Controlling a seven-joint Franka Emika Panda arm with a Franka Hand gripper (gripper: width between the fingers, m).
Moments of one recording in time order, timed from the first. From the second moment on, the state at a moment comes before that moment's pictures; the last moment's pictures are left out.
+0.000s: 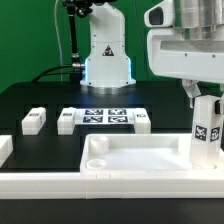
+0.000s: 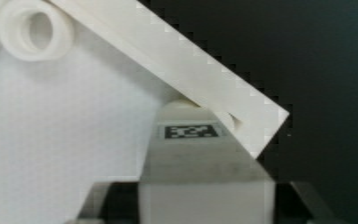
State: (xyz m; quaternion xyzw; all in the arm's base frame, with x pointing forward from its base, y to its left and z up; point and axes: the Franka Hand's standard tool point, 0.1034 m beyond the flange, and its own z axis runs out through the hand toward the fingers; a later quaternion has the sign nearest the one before) arm 0.647 0.107 0.112 -0.84 0.54 0.04 0.07
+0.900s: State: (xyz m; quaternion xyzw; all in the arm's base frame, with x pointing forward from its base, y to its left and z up) arm 0.654 0.108 0.113 -0.84 0.54 0.02 0.07
